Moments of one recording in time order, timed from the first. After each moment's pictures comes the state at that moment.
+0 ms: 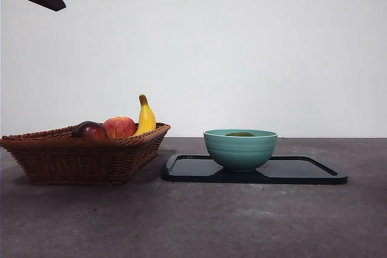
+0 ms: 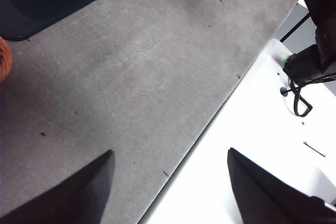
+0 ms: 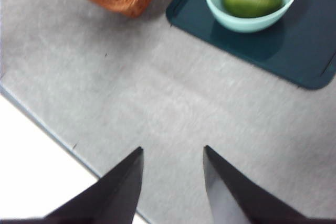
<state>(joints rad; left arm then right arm) -0.63 0.95 0.99 -0.90 0.47 -0.02 0.55 0.71 0.90 -0.97 -0.24 0.16</state>
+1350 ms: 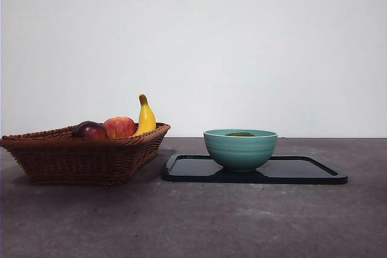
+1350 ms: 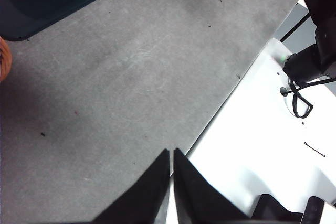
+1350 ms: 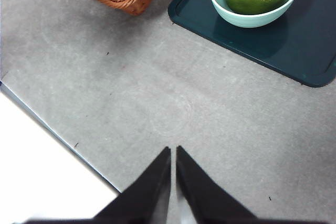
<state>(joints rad) -0.63 0.95 0.99 -0.90 0.47 -0.02 0.55 0.68 0.88 -0.96 -0.24 0.17</state>
